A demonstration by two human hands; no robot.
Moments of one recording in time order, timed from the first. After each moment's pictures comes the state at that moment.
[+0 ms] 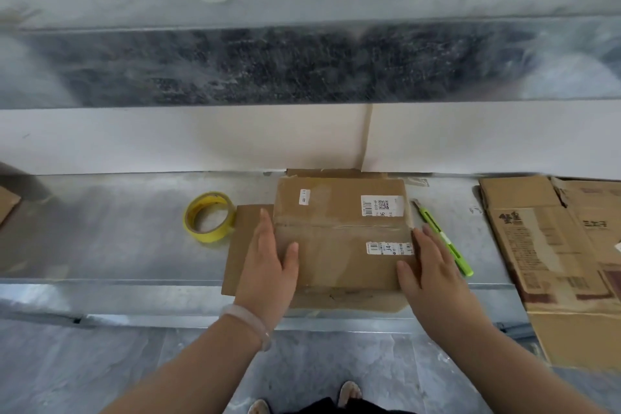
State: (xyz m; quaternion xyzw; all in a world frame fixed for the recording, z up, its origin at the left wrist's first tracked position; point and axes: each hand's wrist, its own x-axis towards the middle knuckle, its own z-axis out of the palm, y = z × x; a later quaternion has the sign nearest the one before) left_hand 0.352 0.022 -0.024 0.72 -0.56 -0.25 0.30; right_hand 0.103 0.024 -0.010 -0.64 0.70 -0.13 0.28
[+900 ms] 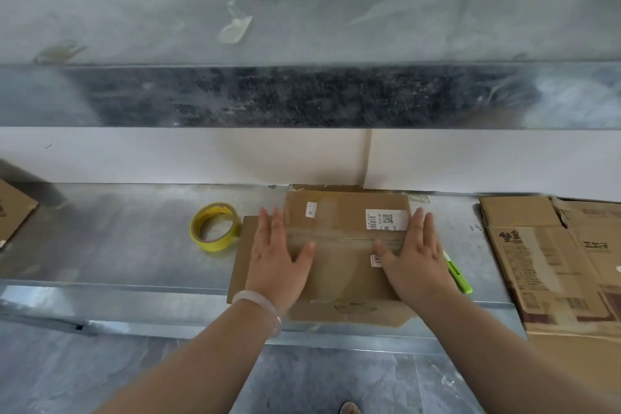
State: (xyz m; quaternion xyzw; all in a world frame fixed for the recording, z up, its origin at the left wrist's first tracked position) left_hand 0.345 -0.001 -0.020 0.73 -0.58 -0.27 0.24; right_hand 0.123 -0.026 -0.008 -0.61 0.73 -0.12 0.28
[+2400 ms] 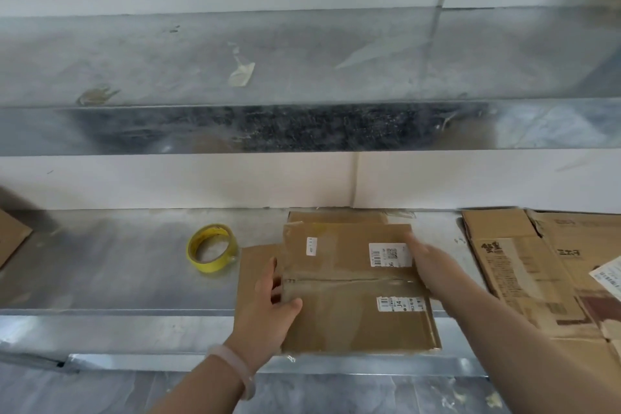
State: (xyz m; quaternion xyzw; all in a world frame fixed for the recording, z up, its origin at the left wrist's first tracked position) left_hand 0.350 0.044 -0.003 0.68 -0.45 -0.48 0.32; right_hand 0.088 -0.034 0.022 -0.47 0.73 -0.20 0.46
